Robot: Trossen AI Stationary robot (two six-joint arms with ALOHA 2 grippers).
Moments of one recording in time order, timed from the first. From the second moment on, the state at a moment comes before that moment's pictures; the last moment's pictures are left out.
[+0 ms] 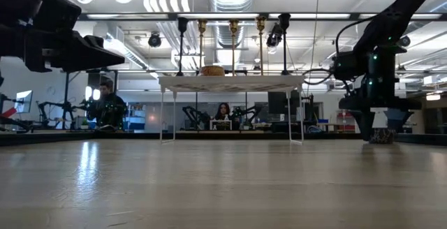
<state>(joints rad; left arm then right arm) -0.04 0.37 0.01 0.25 -0.19 0.31 -0.97 1.35 0.61 -0.70 0.06 0.39</state>
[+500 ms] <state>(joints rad) -0.04 0.36 0.01 0.25 -0.18 0.29 -0.96 1.39 0.61 -0.70 0.07 0.39</state>
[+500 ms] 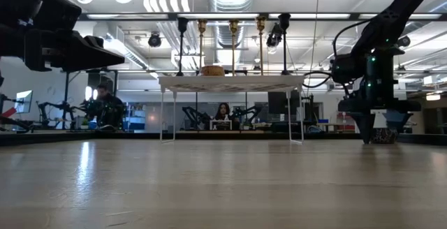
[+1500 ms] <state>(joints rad) -0.04 0.37 0.01 0.24 -0.18 0.29 -0.95 1.15 0.72 -0.93 0.08 0.42</state>
